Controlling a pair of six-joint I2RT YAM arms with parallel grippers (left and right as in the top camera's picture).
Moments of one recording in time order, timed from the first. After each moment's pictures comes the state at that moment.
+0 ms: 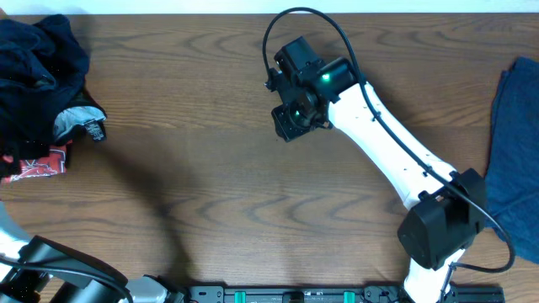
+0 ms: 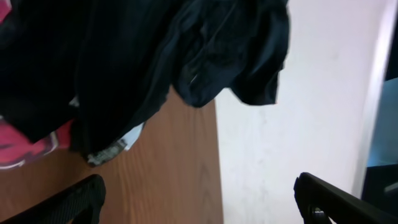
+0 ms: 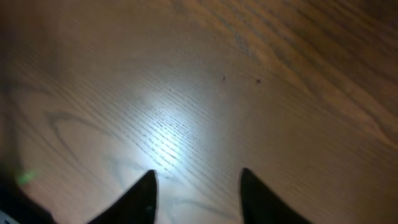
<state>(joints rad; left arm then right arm) 1.00 1.59 1.24 -0.37 0.75 -0.89 0.59 1.96 1.81 -1.15 -0.17 0.10</state>
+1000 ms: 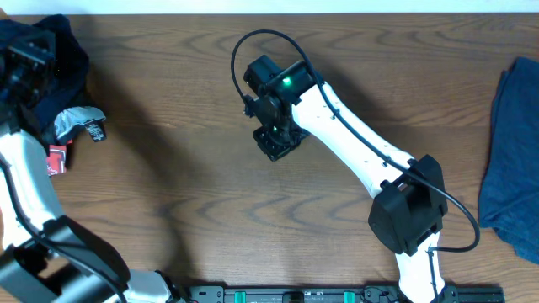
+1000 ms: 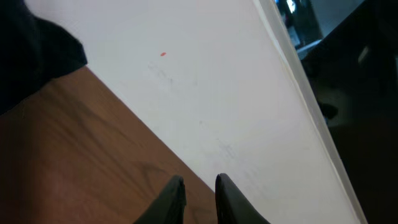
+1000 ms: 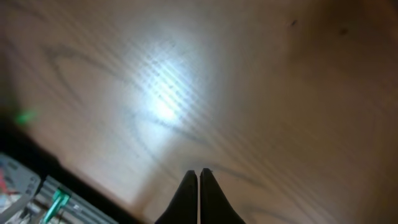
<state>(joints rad) 0.61 1.67 1.41 -0.06 0.73 -0.80 0.69 2.12 1.96 -1.39 -0.20 0.06</state>
